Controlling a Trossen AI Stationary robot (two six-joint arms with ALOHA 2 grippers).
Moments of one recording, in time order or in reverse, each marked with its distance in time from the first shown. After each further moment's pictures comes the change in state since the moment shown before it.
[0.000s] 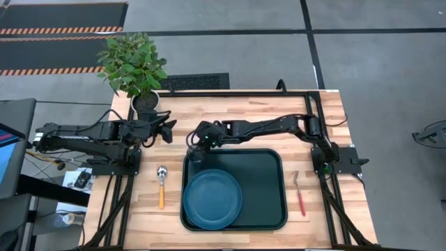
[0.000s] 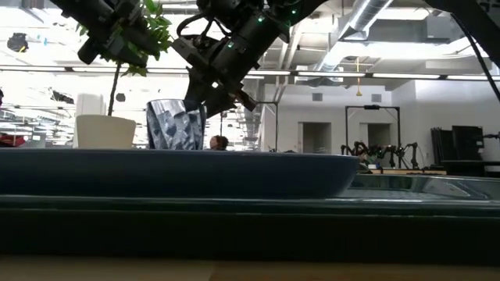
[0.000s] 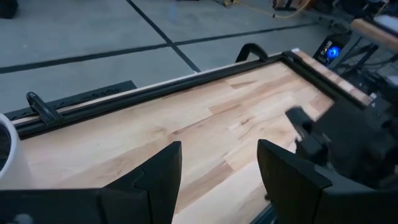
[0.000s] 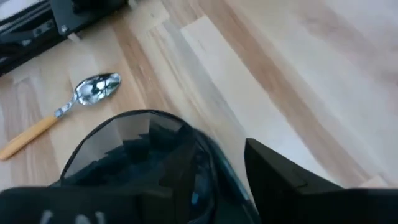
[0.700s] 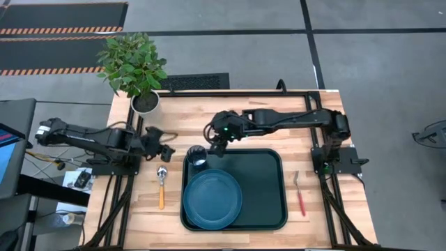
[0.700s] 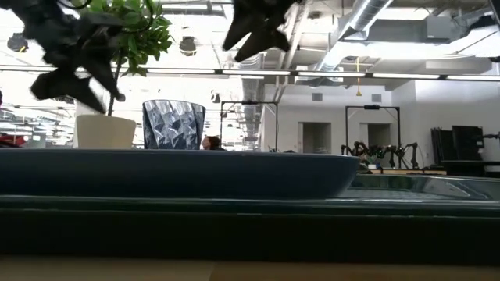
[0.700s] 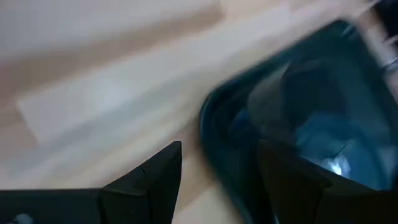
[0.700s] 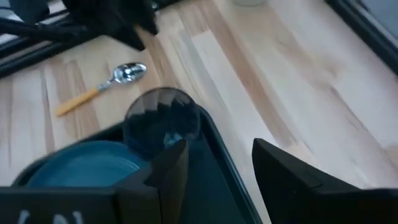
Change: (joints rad) left arm -0.143 0.031 -0.123 -0.202 0.373 -0.470; right arm 0.041 -0.294 -0.003 -0.316 0.022 -0.081
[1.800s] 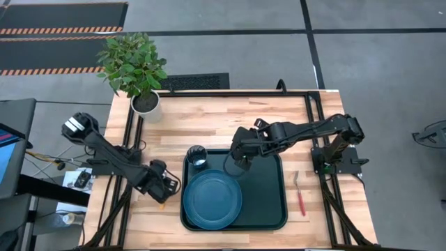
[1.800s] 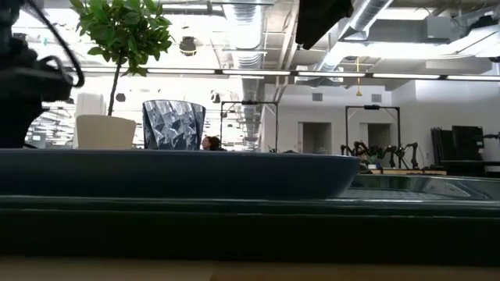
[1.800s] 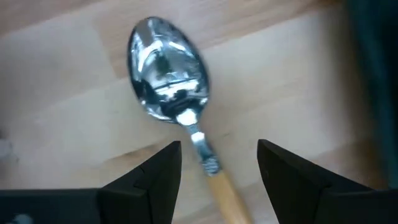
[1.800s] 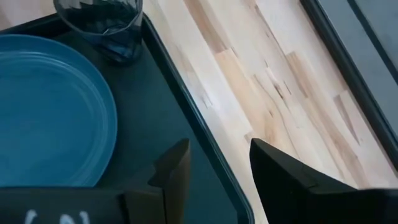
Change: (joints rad) left arm -0.498 0.649 0.105 -0.086 0.122 -0.722; right arm 0.195 -0.109 -0.002 -0.510 0.298 0.188
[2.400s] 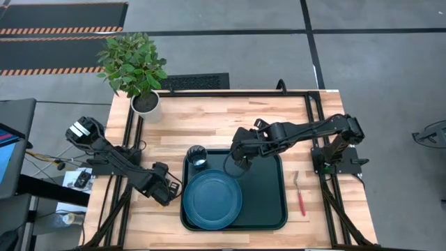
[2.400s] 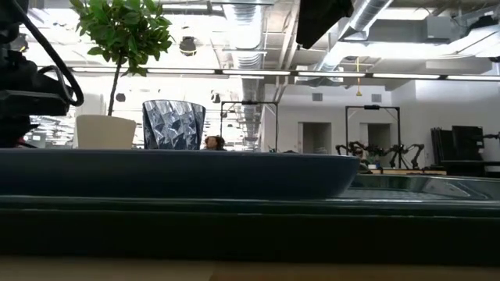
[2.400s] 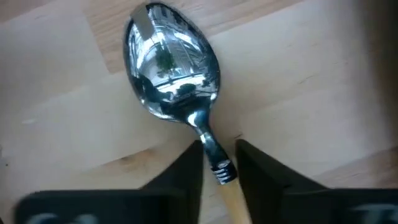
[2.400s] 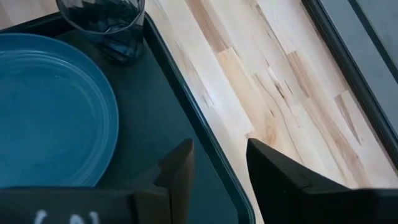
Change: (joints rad) left arm 0.000 0.119 0.004 0.027 0.025 0.018; right arm 0.000 0.000 0.000 0.000 0.000 0.000
